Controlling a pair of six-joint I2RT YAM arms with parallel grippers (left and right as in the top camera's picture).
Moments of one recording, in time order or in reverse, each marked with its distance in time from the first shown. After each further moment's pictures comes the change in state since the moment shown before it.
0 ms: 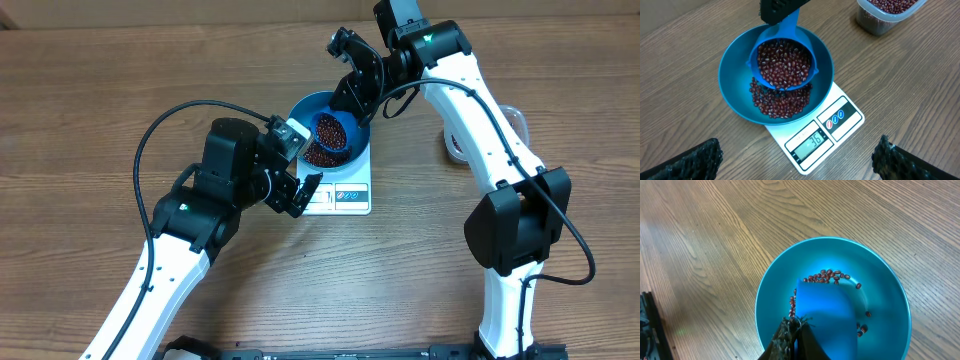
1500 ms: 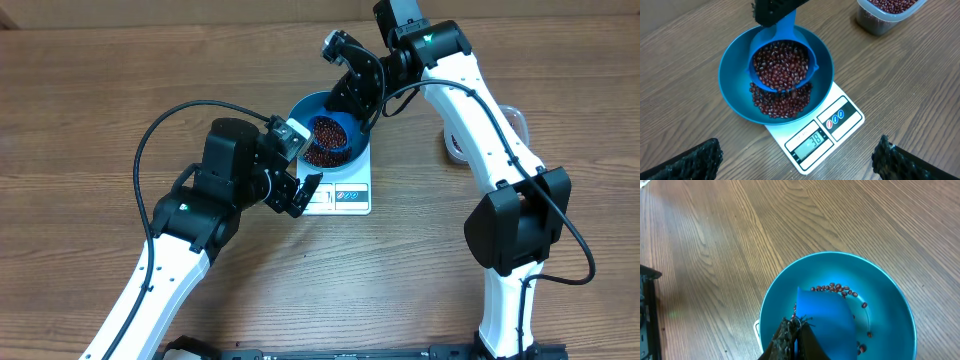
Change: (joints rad) left arm 0.000 0.000 0.000 -0.001 0.000 0.000; right arm 0.000 0.000 0.000 0.008 -0.075 -0.190
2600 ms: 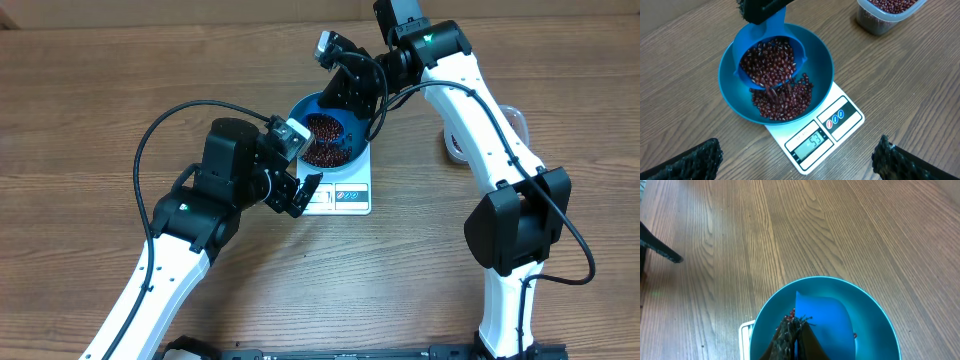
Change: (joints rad) left arm 0.000 0.000 0.000 0.000 0.000 0.000; right arm 0.000 0.000 0.000 0.037 -0.082 -0.253
